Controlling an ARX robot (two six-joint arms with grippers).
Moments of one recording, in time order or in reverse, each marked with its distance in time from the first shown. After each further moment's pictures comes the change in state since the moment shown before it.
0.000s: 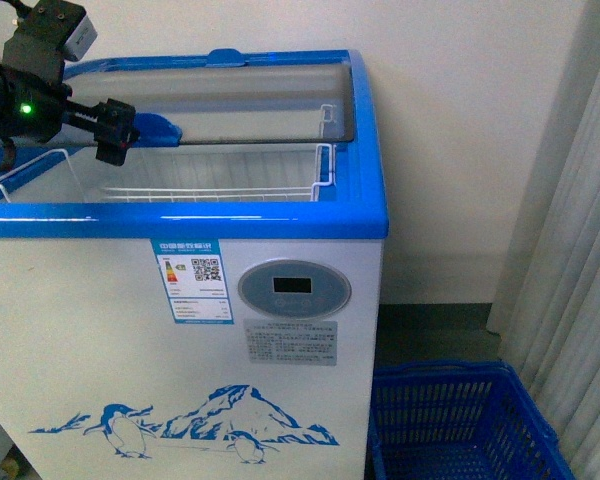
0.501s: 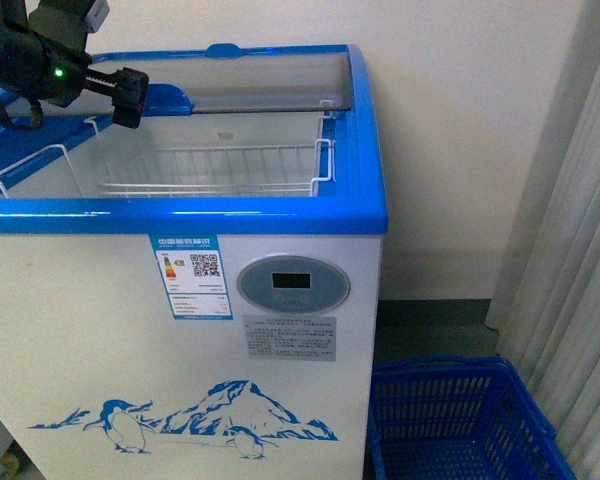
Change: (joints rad) left arm -0.022 0.180 0.380 -0.172 -0.120 -0.034; right arm 0.000 0.000 0.000 0.000 0.000 0.000
